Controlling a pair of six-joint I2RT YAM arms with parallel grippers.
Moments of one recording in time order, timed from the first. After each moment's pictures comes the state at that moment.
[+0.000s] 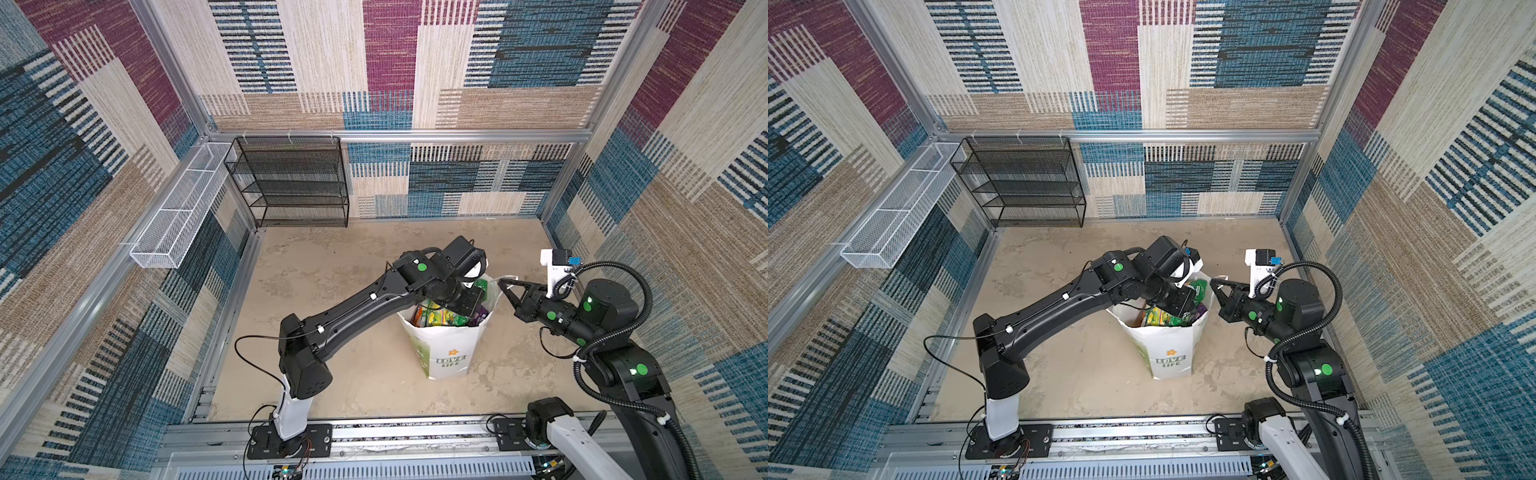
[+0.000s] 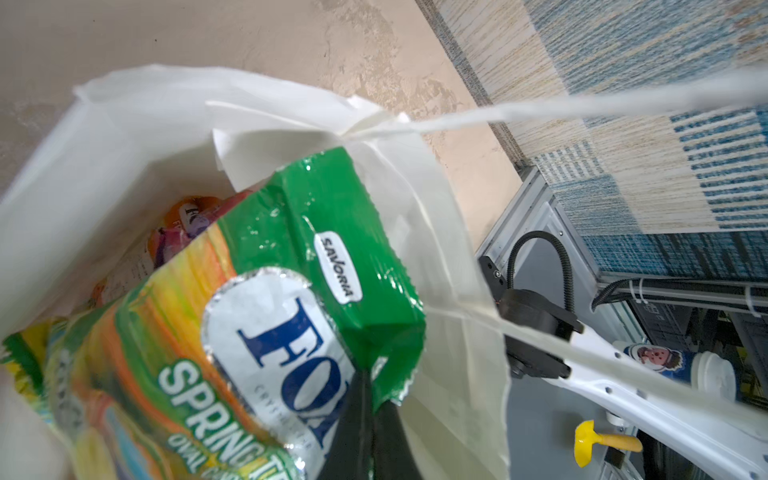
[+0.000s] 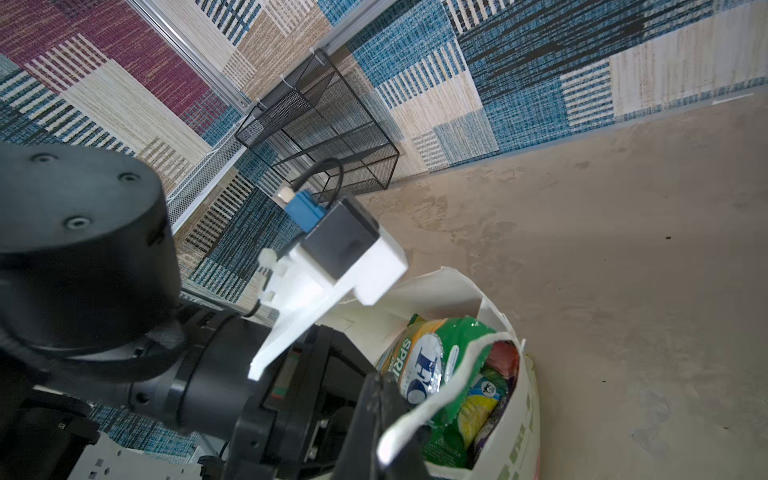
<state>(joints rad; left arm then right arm) -1.04 1.96 2.07 -1.03 0.21 -0.44 0.19 0.64 0.98 -0.60 -0.45 0.51</state>
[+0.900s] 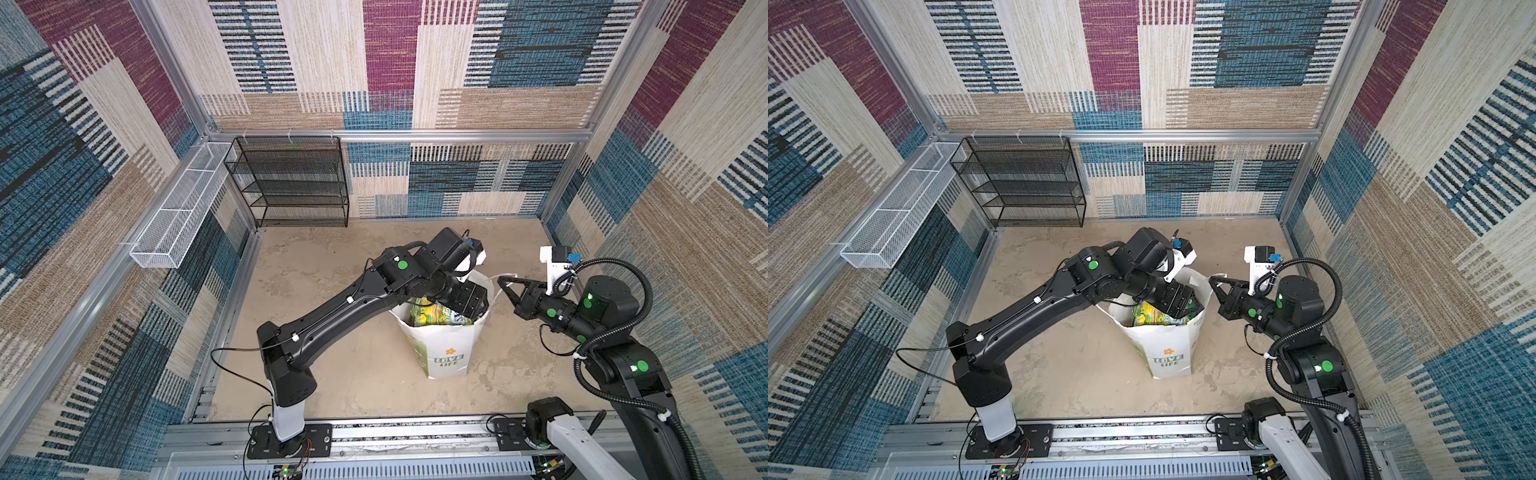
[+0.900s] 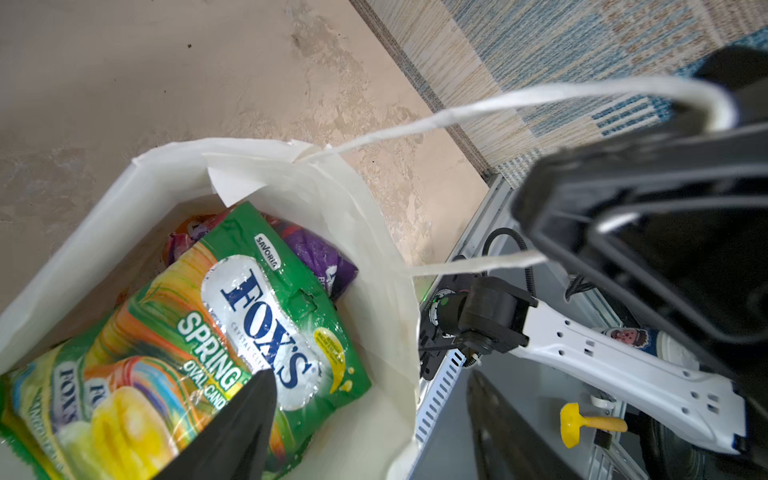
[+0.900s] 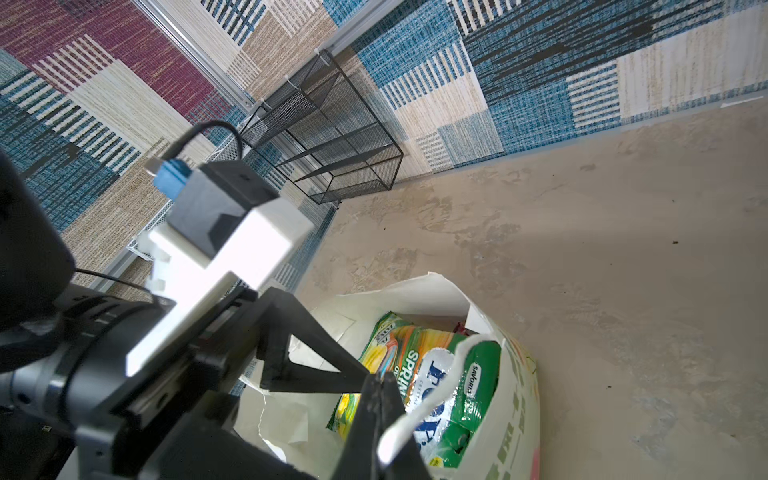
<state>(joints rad) -1.04 1.82 2.07 -1.05 0.22 -0.40 0.19 0.66 1.00 -0.60 -0.46 0.51</state>
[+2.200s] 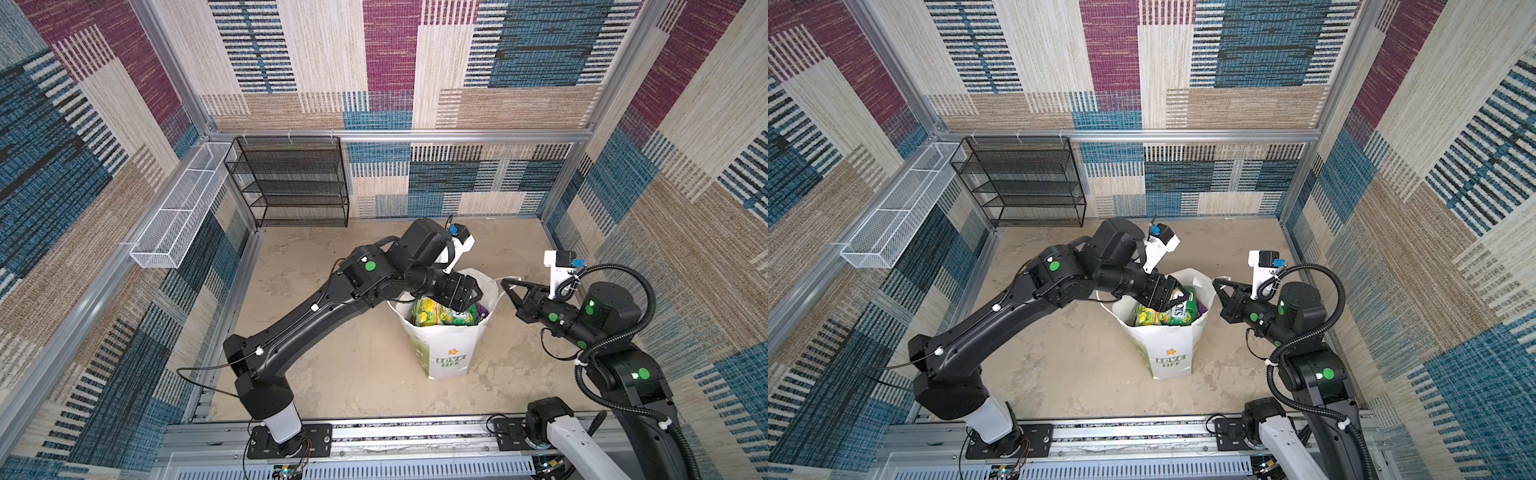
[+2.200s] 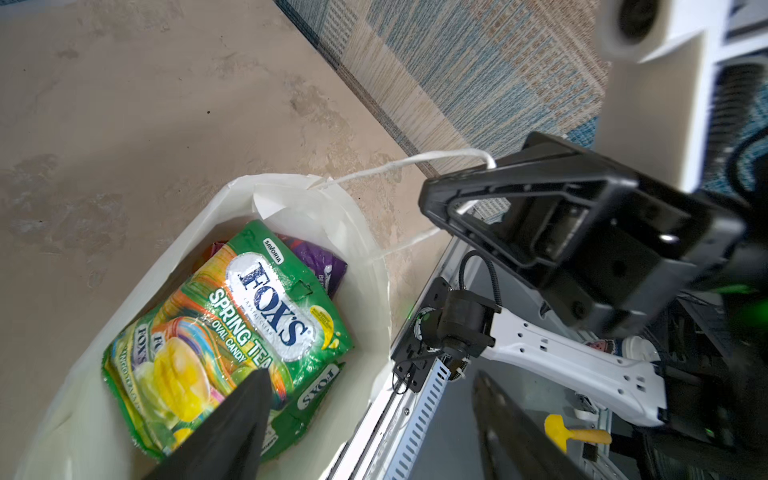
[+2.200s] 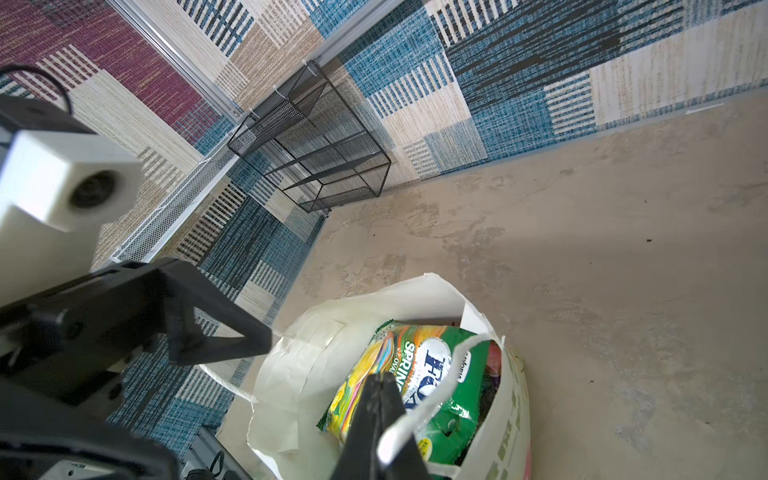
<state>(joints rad) -1.01 1.65 2.01 -1.00 0.22 -0.39 0.19 0.62 0.97 -0.60 -0.42 0.51</state>
